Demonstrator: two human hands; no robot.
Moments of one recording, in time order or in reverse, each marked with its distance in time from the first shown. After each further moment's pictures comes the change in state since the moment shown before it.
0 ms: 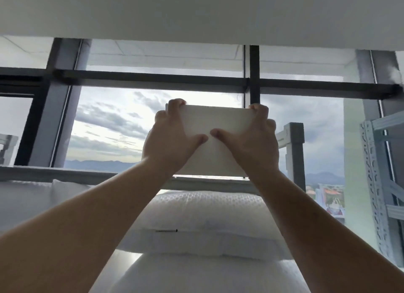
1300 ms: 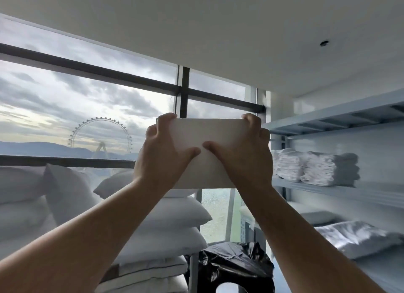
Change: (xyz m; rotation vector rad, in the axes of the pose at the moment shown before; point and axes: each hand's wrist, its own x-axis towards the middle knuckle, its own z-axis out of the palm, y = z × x) left_hand -0.146 0.174 -0.293 -0.457 -0.138 -0.001; right_hand -0.173 -0.270 -0.317 -0.427 0.144 0.045
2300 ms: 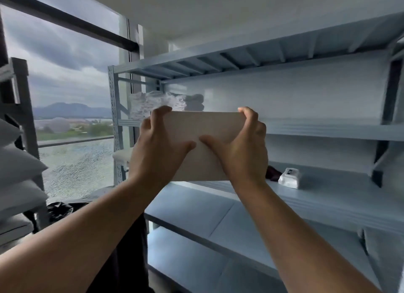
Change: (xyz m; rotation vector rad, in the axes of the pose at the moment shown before) left_hand -0.205 0.266 0.182 -0.504 -0.401 0.018; right_hand -0.077 0.190 -0.337 -0.534 0.242 0.136
